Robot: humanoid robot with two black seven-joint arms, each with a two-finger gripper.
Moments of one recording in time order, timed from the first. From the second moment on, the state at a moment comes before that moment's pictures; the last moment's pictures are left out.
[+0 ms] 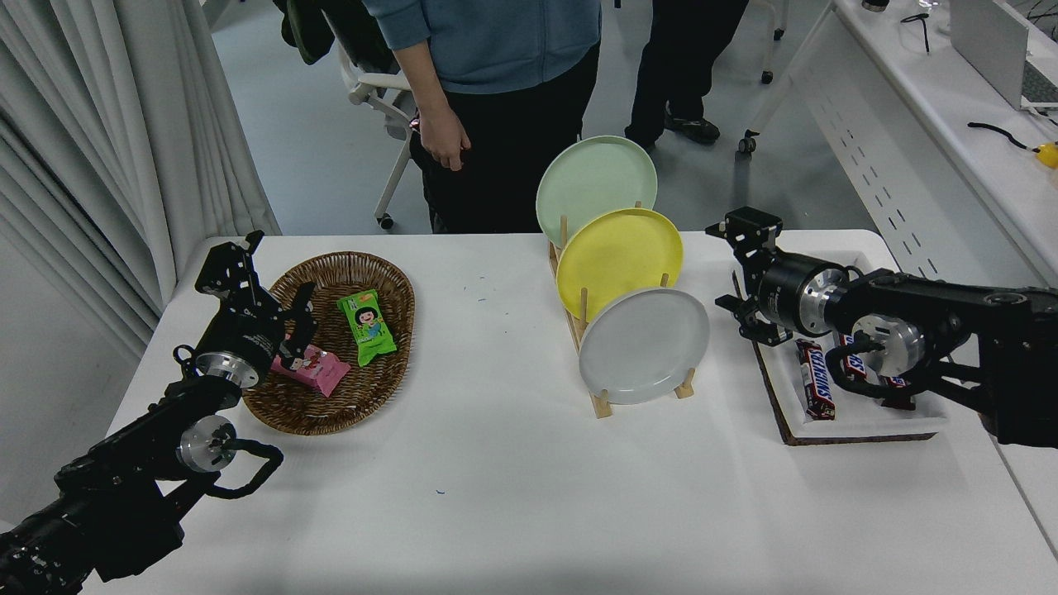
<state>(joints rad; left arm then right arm) -0.56 0.38 -0.73 -0.69 0.16 -0.22 -0.60 1.27 -0.55 -0.27 1.22 0.25 -0.24 0.12</state>
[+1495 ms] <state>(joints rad) -0.56 0.38 -0.73 -0.69 0.16 -0.22 -0.60 1.32 -0.43 -0.27 1.15 0.44 -0.29 -0.02</state>
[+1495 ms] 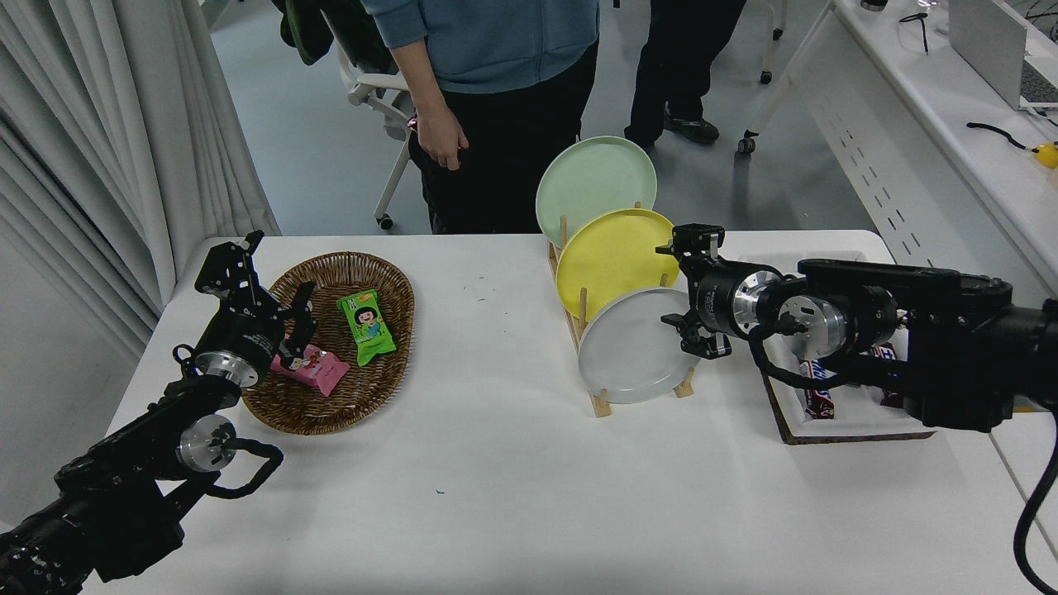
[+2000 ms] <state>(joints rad) -0.56 0.38 -0.73 -0.69 0.16 -0.22 -0.60 1.32 -0.41 -0.26 1.11 0.44 -0.28 -0.04</state>
